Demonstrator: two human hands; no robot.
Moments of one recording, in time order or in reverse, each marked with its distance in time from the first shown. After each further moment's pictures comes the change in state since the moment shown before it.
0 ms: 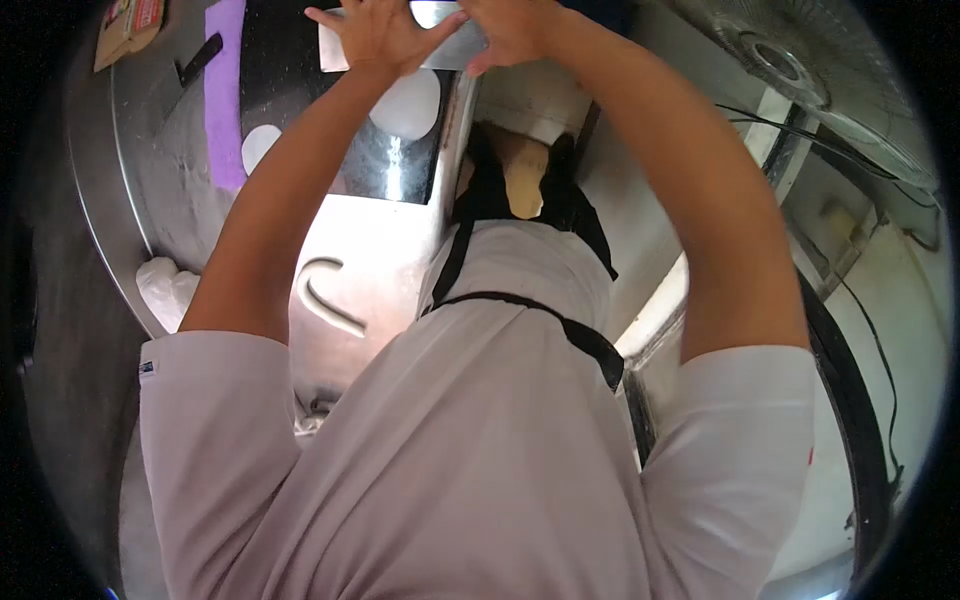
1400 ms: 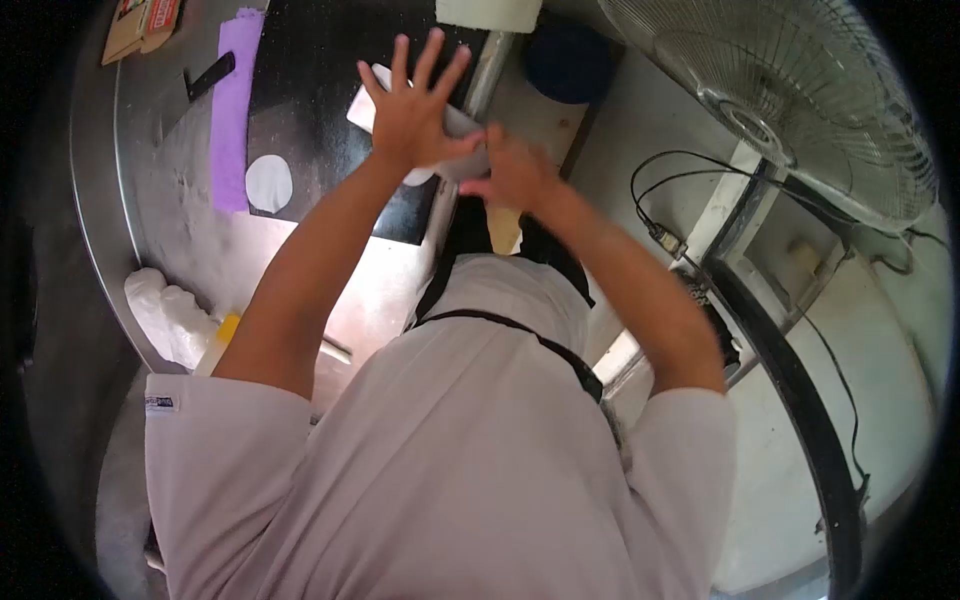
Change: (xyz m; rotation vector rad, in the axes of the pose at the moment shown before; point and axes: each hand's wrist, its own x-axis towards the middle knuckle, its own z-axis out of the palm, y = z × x) left_hand -0.051 -0.004 0.020 -0.169 -0.033 0.246; right_hand -0.071 -0.087 0.059 0.243 0.022 0.474
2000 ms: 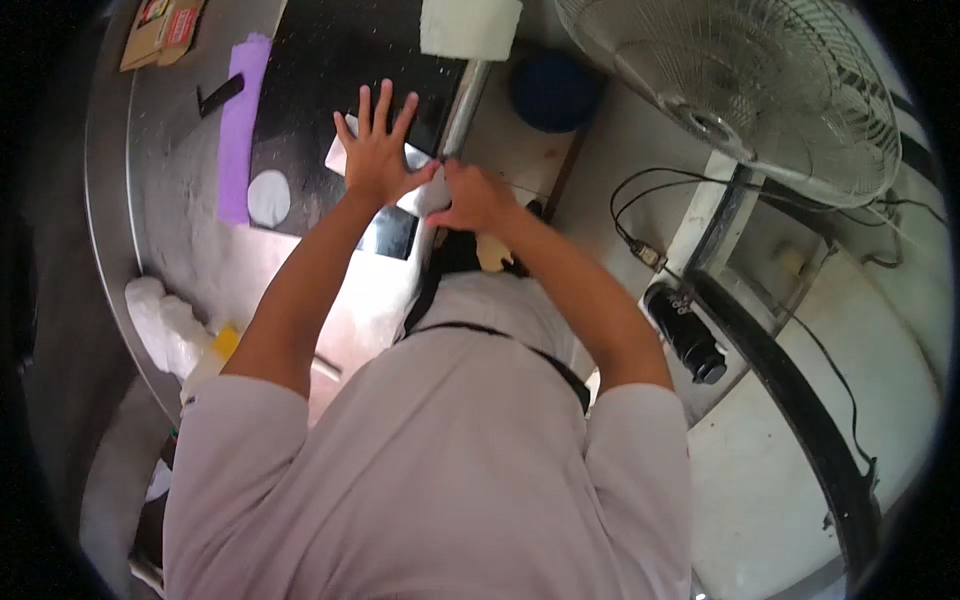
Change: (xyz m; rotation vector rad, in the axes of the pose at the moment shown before) left_hand -0.031 -0.010 -0.008 0.054 -0.041 -0.087; right_hand 0.007 -0.011 0.020 0.074 -0.021 -0.088
